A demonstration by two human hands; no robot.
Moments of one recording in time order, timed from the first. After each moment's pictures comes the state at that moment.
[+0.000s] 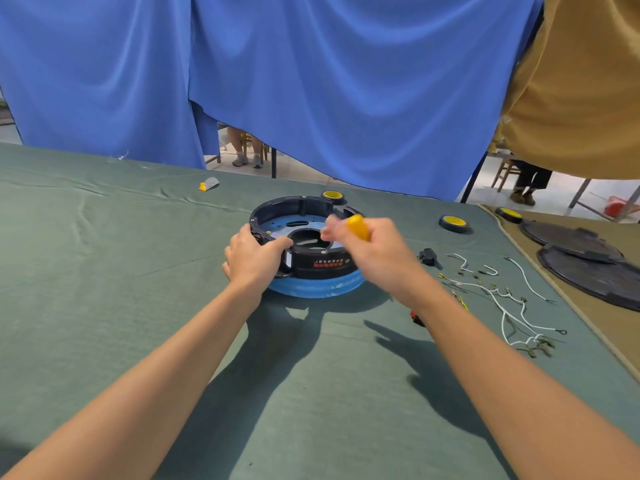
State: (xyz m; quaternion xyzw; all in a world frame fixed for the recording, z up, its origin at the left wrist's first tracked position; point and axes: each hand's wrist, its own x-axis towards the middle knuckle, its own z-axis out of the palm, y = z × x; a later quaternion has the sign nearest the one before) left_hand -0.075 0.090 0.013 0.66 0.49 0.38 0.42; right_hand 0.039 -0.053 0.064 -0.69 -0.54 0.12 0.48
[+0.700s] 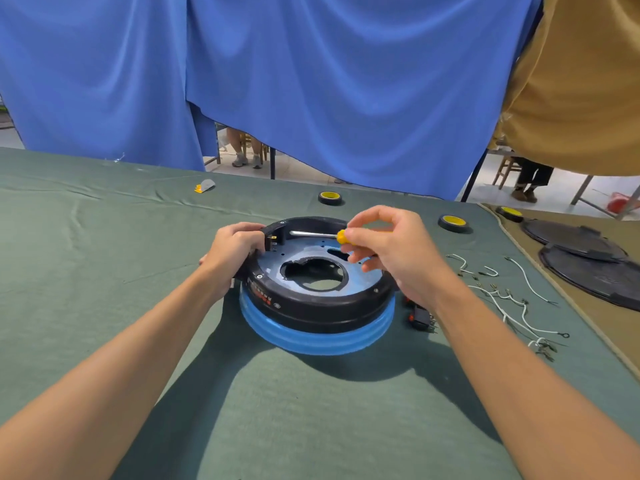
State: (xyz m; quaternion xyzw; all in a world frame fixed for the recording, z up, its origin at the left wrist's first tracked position) left_hand -0.092 0.123 0.021 0.66 0.39 0.33 0.54; right_hand 0.057 -0.066 0.073 -0.64 -0.44 0.20 0.60
